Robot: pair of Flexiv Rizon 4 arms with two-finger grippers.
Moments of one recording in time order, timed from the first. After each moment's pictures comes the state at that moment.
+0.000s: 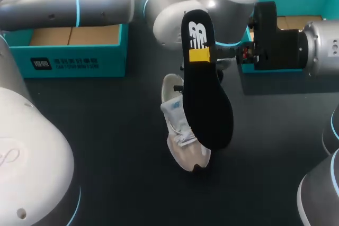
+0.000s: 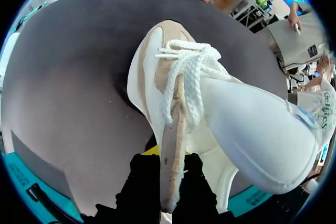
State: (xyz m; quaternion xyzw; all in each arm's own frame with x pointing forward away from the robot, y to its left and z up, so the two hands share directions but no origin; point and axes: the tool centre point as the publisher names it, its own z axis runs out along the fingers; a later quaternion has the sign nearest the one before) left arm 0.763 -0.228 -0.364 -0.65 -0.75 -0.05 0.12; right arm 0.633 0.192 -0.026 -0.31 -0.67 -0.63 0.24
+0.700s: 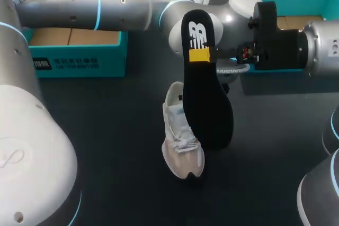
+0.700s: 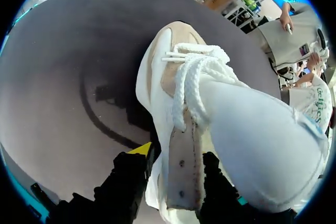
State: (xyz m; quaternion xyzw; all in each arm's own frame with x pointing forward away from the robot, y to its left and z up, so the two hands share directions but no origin) left arm 0.748 -0.232 -0.392 -0.65 -0.73 -0.06 0.17; right arm 0.633 0.192 -0.026 -0.31 -0.67 -0.63 0.24
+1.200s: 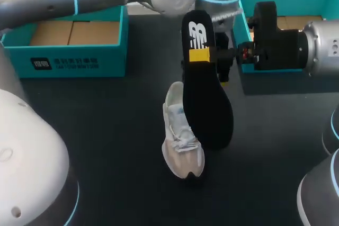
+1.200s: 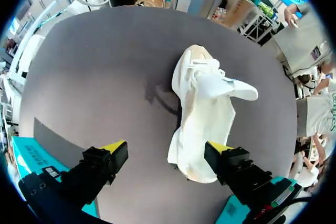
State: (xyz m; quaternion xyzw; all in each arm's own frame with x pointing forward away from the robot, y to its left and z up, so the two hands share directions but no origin) left arm 0.806 -0.267 -0.297 -0.62 -0.77 0.06 0.09; right arm 0.633 0.192 -0.026 -0.31 -0.67 -0.63 0.24
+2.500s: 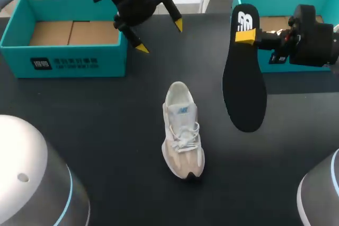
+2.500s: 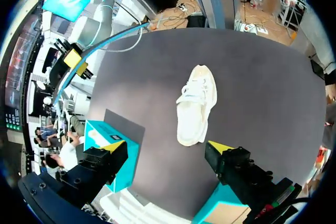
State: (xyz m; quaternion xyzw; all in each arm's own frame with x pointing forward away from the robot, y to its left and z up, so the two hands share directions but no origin) left arm 0.798 -0.156 -0.115 -0.58 -0.77 0.21 -0.14; right arm 0.717 0.092 -0.062 -0.46 -0.53 -0.62 0.36
